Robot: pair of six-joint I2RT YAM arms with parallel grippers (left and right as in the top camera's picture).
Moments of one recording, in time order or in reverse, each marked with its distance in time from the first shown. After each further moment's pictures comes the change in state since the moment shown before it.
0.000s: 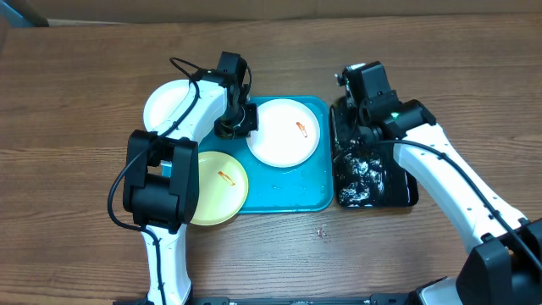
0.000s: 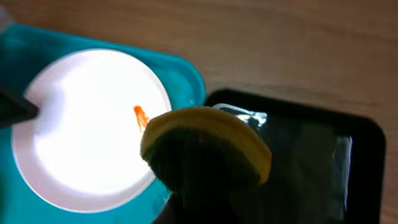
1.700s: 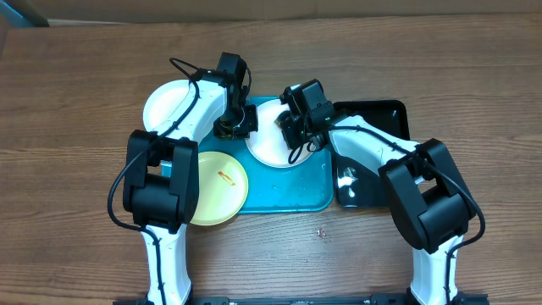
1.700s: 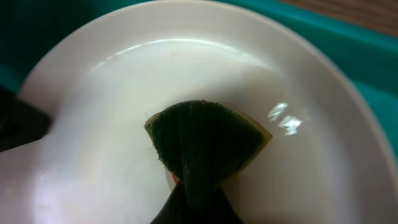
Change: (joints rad) left arm 0.000 0.000 0.000 -0.011 -0.005 0.000; right arm 0.121 0.461 0.044 0.370 -0.252 -0.012
